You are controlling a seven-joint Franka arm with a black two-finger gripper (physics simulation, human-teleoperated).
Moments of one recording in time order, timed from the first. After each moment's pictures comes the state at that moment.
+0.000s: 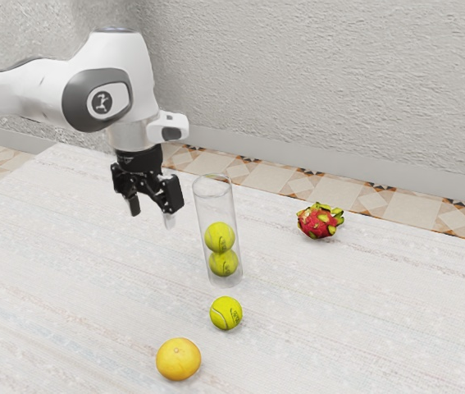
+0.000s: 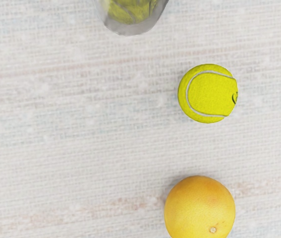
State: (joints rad) arm -0.23 -0.09 0.08 -1.97 -0.06 1.78 0.00
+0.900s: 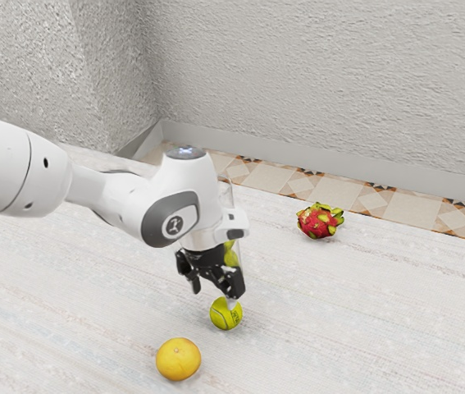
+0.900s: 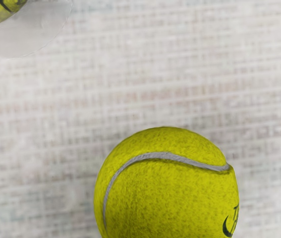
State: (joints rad) arm -0.25 0.21 -0.05 -2.15 -0.08 2.32 -0.12
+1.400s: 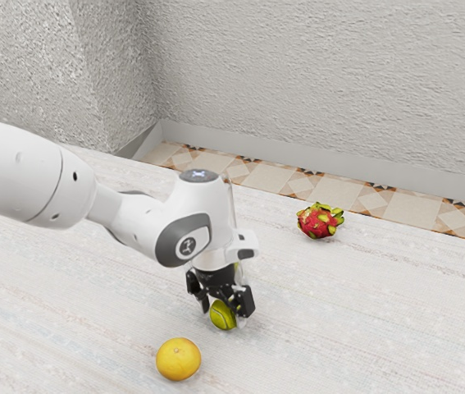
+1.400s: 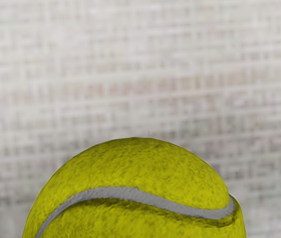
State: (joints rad) arm -0.25 0.32 -0.07 -2.13 -0.10 2.38 -0.15
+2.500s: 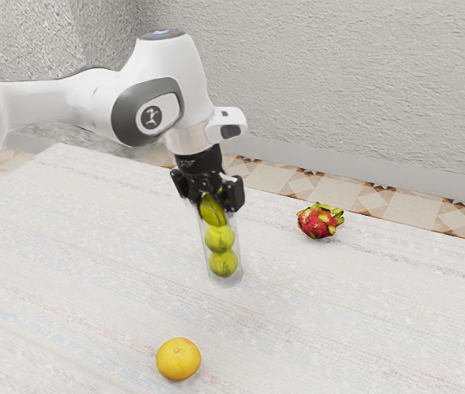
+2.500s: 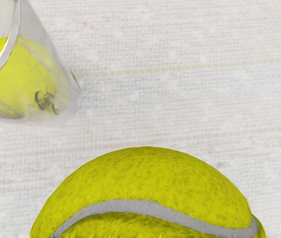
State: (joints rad) arm -0.27 0.01 -0.04 -1.90 -0.09 1.99 -0.17
